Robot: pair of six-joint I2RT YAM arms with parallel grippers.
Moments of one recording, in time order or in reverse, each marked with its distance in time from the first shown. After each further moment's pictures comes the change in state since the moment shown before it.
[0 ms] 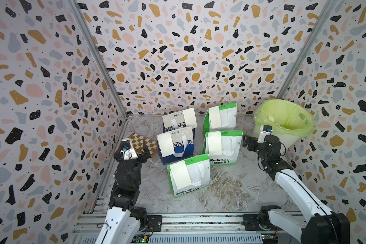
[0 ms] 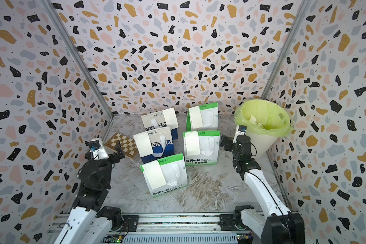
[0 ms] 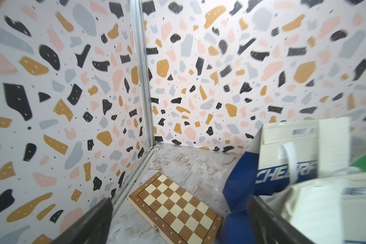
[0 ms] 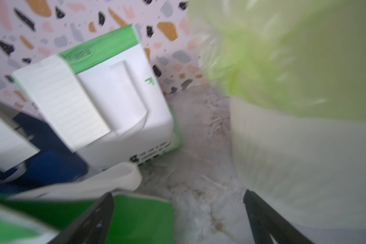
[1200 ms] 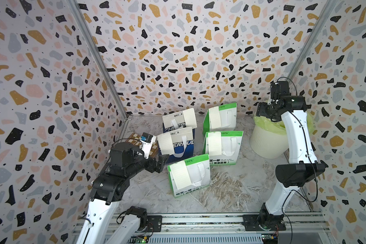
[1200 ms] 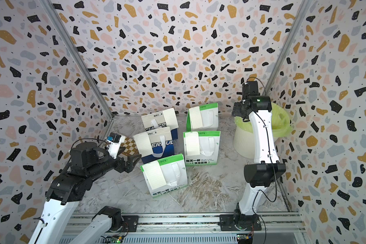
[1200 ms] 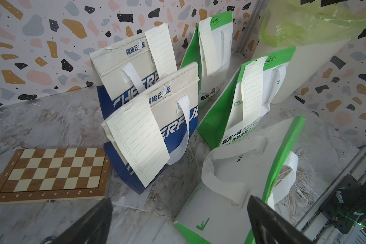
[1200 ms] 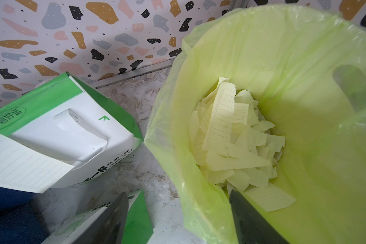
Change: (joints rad) left arm -0.052 0.286 0.536 -0.772 0.702 0.087; right arm -0.121 0.804 1.564 -1.249 0.176 -0.052
